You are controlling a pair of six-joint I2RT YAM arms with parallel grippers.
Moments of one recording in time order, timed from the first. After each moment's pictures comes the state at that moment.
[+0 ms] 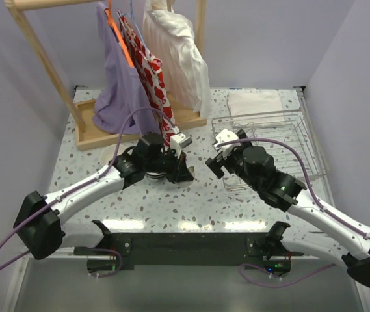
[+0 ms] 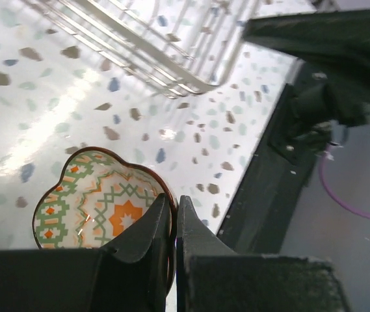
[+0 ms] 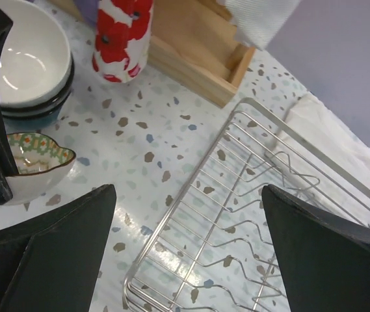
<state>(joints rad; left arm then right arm) -0.74 1.26 0.89 -0.19 0.53 -0.28 0.86 0.90 0.84 -0.26 0.30 -0.26</state>
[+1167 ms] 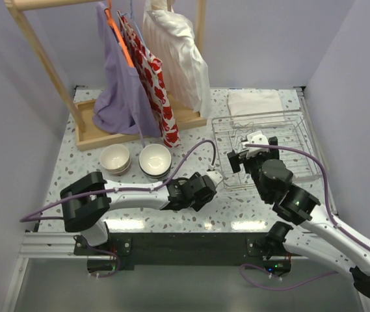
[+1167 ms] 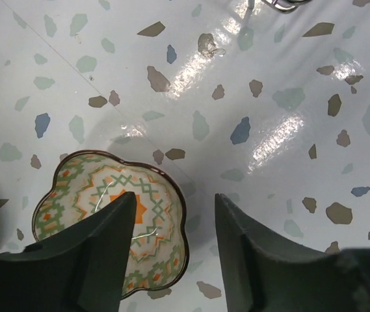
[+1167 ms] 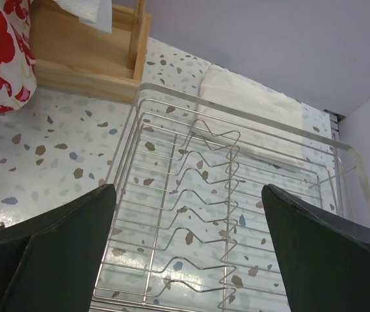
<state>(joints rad) -1.21 1.66 0.98 -0.27 -0.35 -0.26 0.86 0.68 0.71 -0.18 0.66 -0.18</state>
